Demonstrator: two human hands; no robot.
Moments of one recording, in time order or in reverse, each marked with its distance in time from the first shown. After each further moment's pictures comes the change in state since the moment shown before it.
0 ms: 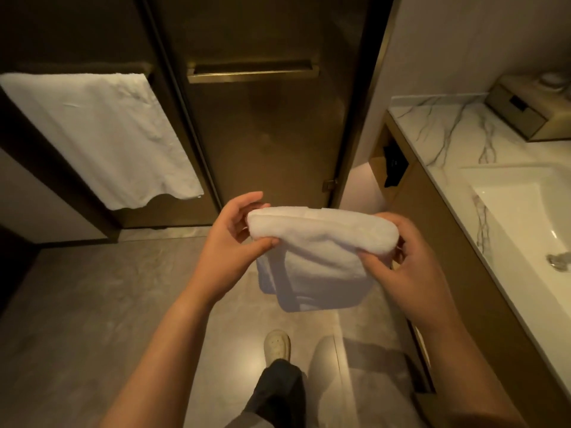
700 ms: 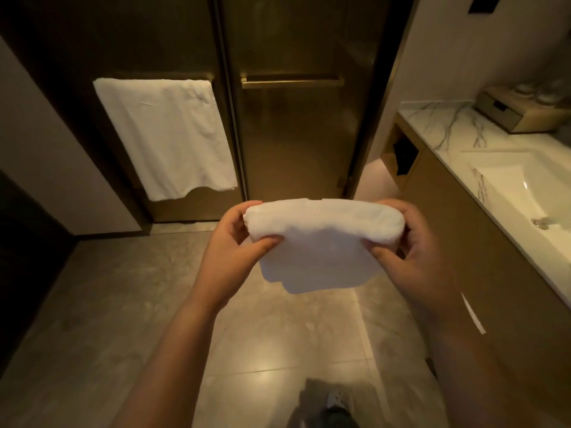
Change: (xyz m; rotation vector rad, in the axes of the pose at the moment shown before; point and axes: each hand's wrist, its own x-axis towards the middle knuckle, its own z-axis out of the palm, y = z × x) left_hand -0.222 0.033 -0.154 -0.019 0.066 0.035; right_hand -0.201 -0.142 0.112 0.089 0.018 -0.204
